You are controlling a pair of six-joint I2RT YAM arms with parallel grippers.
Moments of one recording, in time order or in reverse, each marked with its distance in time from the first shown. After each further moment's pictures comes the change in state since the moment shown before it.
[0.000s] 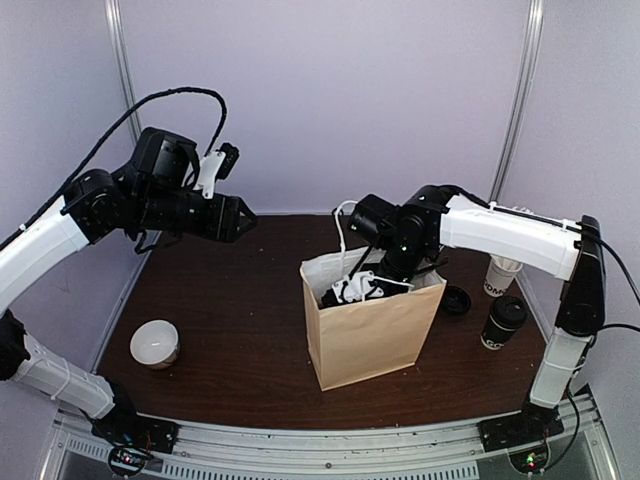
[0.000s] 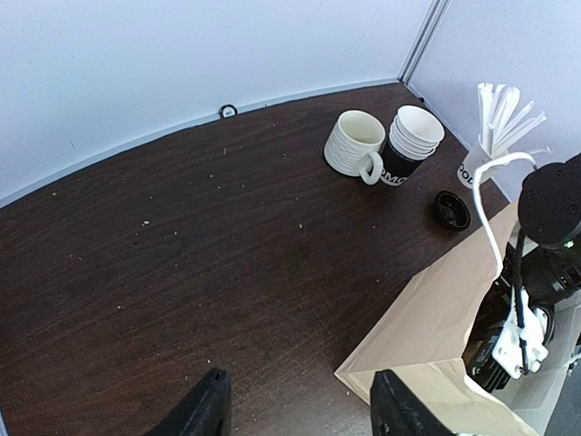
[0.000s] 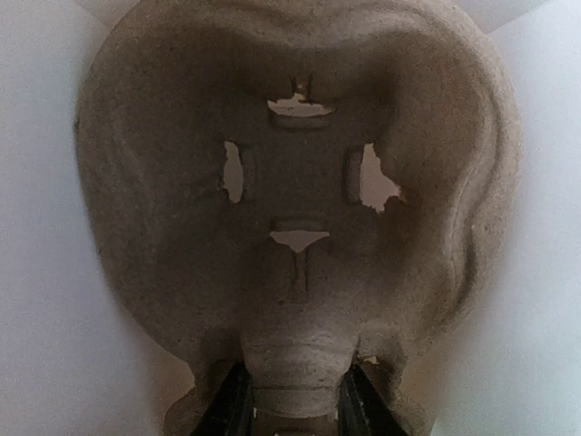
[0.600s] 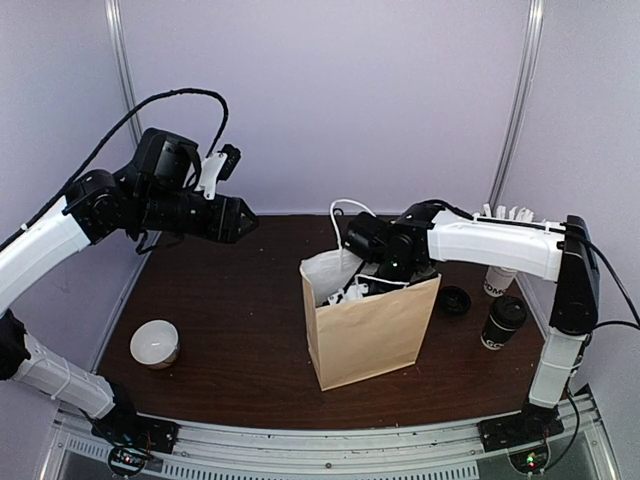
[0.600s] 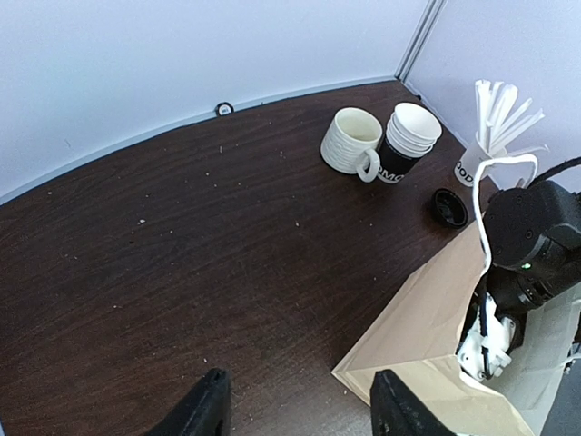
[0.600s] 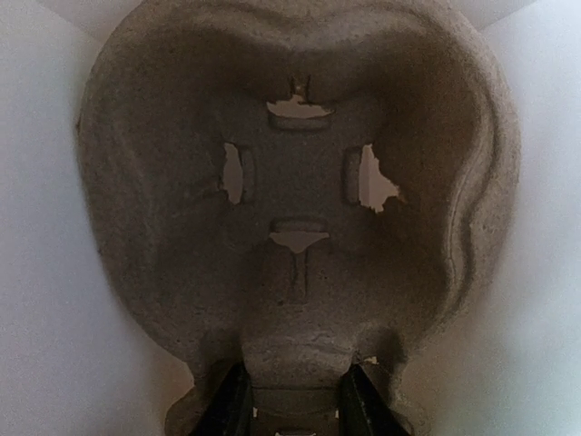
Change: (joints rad) left arm 0.000 0.006 -0.002 0.003 0.013 -0.001; right arm 0.011 0.038 -0.095 0.111 0.027 0.019
